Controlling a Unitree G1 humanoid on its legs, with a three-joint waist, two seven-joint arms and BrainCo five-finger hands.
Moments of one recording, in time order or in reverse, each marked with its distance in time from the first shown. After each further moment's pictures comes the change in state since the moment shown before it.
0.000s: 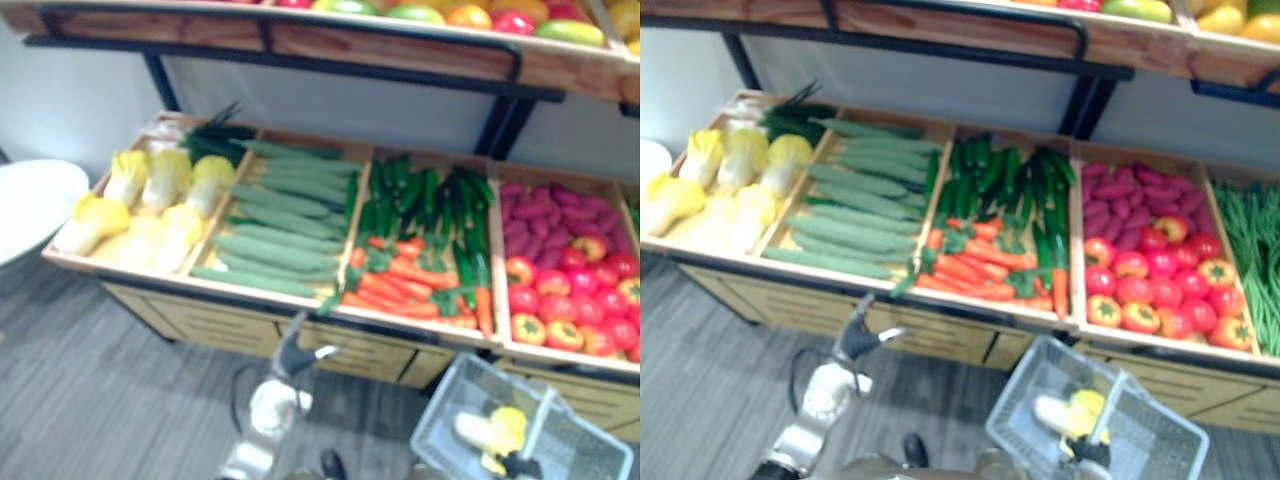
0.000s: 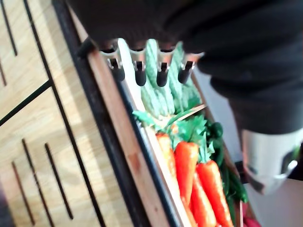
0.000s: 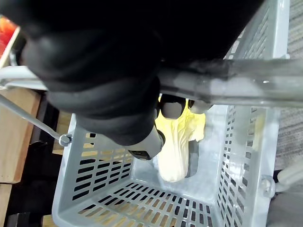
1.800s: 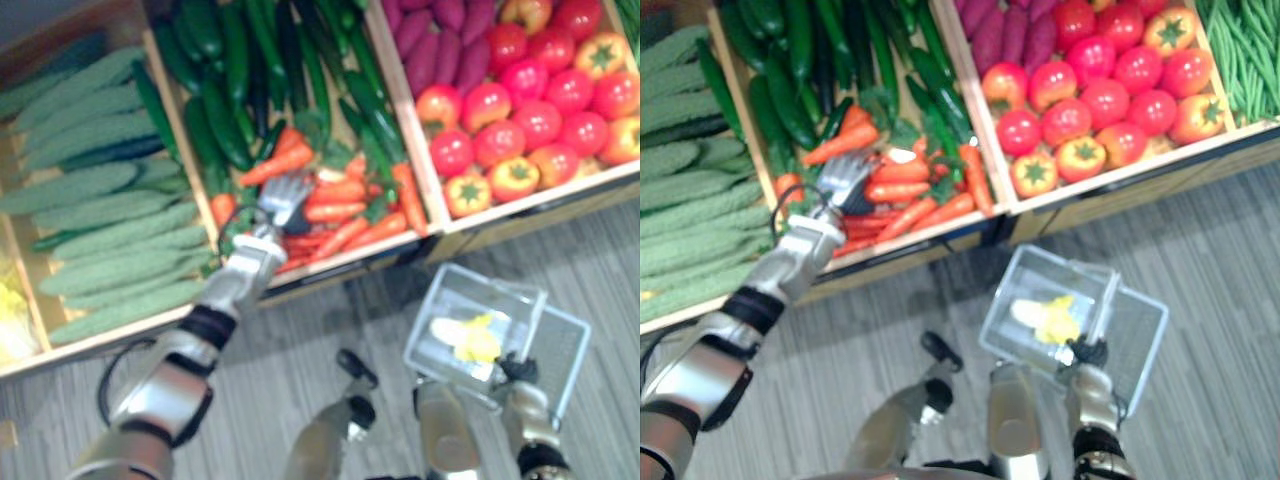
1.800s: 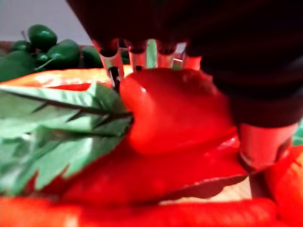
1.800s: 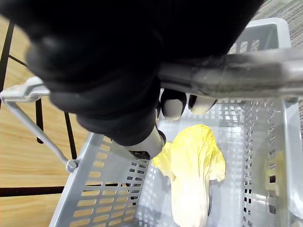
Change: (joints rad) left arm -0.887 0.355 -0.327 0.434 0.582 0.058 0.180; right arm -0.298 -0.101 0.101 -0.049 0.038 -0.040 -0.064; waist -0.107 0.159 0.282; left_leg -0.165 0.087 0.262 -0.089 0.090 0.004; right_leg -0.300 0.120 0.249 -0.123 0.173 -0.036
